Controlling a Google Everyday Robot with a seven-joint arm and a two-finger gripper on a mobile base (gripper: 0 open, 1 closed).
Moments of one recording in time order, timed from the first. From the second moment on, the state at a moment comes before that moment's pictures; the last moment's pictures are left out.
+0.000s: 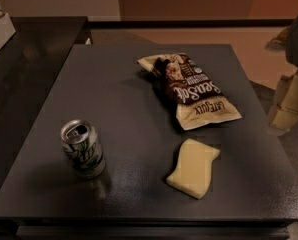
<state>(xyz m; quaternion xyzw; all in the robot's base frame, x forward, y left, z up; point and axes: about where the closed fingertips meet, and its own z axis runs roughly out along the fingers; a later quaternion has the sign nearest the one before) 0.438 -0.217 0.976 -0.60 0.78 -0.03 0.16</state>
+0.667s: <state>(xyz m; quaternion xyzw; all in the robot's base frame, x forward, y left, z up) 0.452 -0.208 0.971 -0.59 0.79 -0.03 0.16</state>
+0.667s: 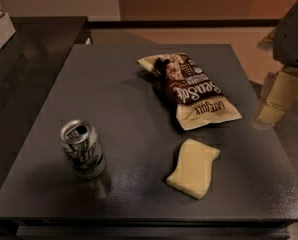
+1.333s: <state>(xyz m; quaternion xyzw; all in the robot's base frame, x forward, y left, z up) 0.510 -0.179 0.947 -0.54 0.82 -0.01 0.18</state>
